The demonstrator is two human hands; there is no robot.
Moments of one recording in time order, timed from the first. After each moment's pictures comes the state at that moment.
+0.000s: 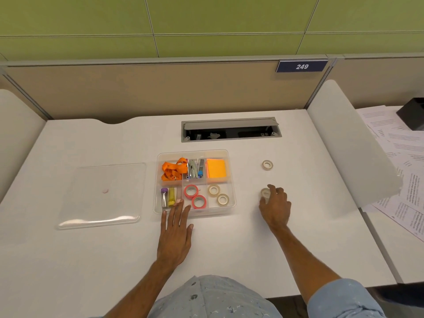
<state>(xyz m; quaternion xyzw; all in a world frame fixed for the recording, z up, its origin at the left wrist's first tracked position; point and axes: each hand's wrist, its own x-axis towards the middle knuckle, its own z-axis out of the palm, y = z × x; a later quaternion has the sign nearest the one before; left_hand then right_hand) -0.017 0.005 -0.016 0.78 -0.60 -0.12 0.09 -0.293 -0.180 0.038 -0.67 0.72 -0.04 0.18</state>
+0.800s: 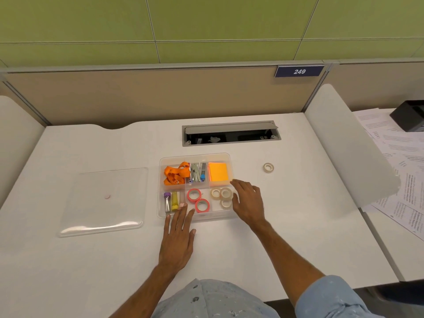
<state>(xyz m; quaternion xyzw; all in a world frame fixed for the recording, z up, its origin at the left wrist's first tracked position) -0.004 0.010 -0.019 0.76 -0.63 -0.12 0.11 -0.214 -0.168 0.057 -0.83 0.54 -0.06 0.15</state>
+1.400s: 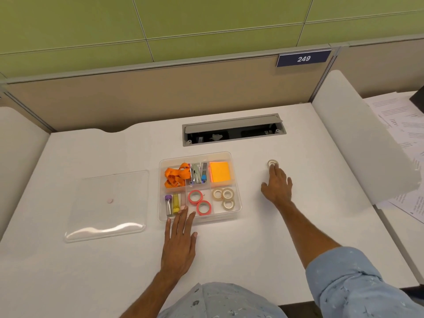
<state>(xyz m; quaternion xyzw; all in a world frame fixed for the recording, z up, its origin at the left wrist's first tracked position) -0.008 0.005 -0.027 0.77 -0.62 -0.11 0.10 -0.272 -0.251 0.048 -0.71 0.67 0.02 0.20</state>
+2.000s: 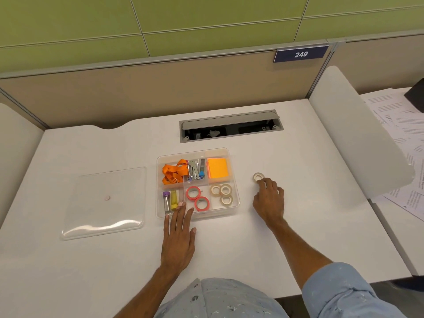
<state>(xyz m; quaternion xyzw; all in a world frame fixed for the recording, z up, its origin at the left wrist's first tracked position) -0.011 0.004 -0.025 0.78 -0.61 -0.11 0.10 -0.267 -0.191 0.030 -0.76 0.64 0.01 0.09</state>
